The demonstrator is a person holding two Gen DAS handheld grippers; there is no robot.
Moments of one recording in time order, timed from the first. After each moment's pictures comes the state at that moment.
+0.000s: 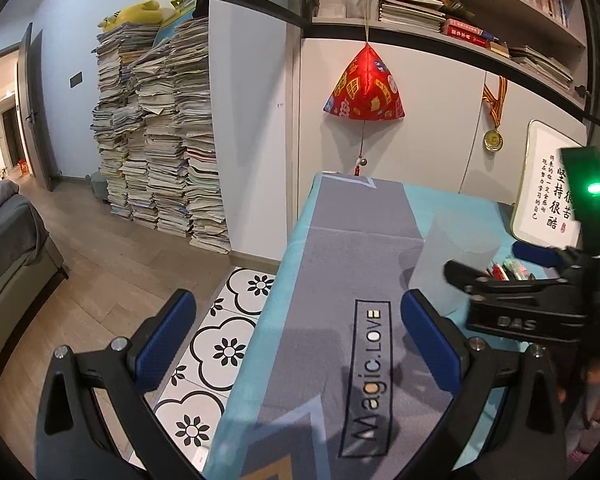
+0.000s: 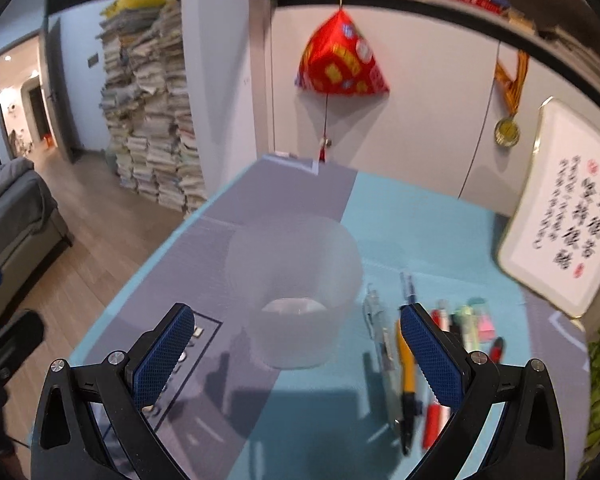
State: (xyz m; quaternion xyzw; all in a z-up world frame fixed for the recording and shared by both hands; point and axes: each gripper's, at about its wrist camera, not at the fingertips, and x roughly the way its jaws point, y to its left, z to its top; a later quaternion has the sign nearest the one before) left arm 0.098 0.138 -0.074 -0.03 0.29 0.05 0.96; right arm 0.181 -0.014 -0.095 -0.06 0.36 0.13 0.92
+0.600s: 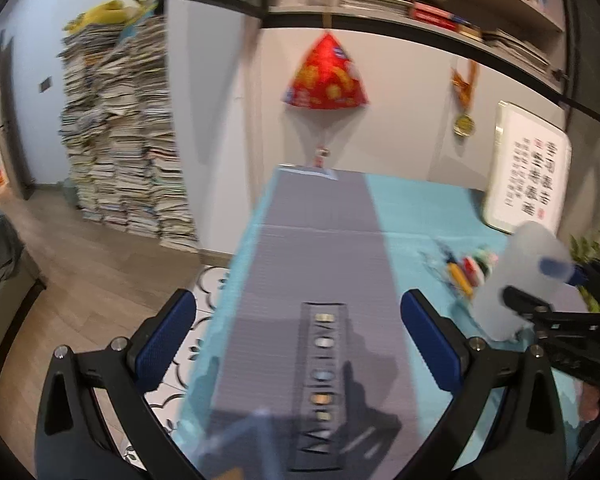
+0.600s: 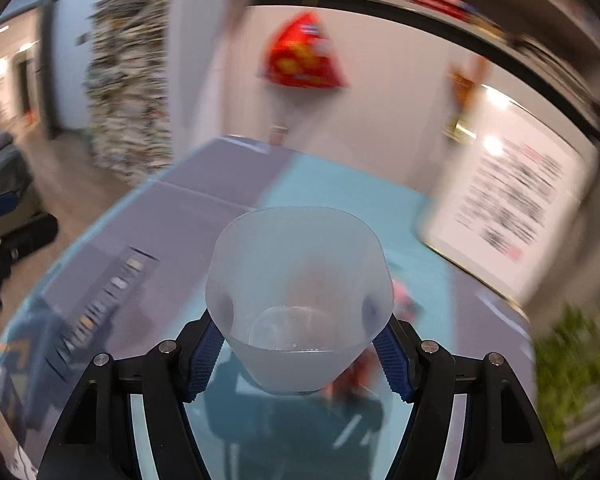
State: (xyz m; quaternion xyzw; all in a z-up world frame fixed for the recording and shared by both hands) left arm 0.114 0.098 -0.073 -0.01 0.31 -0.01 0.95; right arm 0.129 -0.099 -0.087 -0.11 0.35 0.06 0.93
